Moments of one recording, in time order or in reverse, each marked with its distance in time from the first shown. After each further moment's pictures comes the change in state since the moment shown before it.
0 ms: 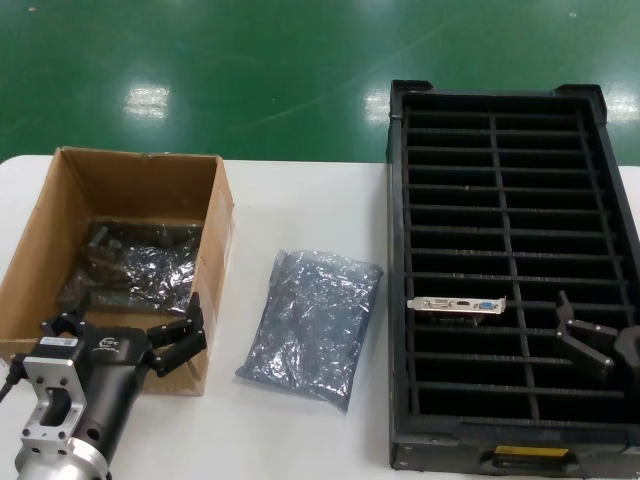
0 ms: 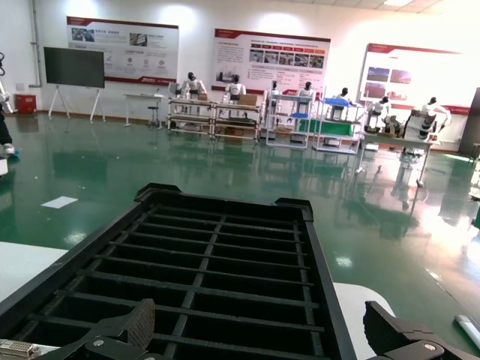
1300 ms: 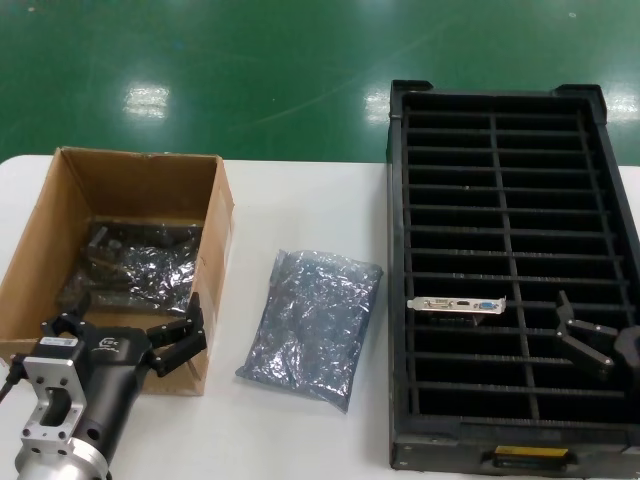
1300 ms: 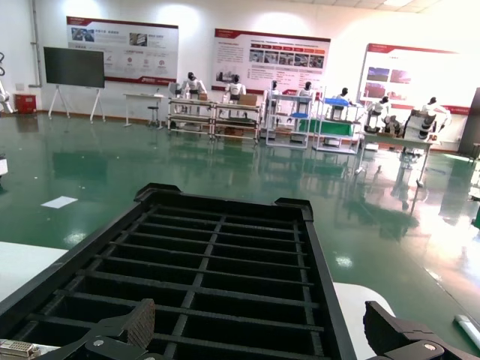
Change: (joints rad) left arm 0.000 0.000 0.000 0.000 0.000 0.000 0.000; right arm 0.000 0.000 0.000 0.000 0.000 0.000 0.000
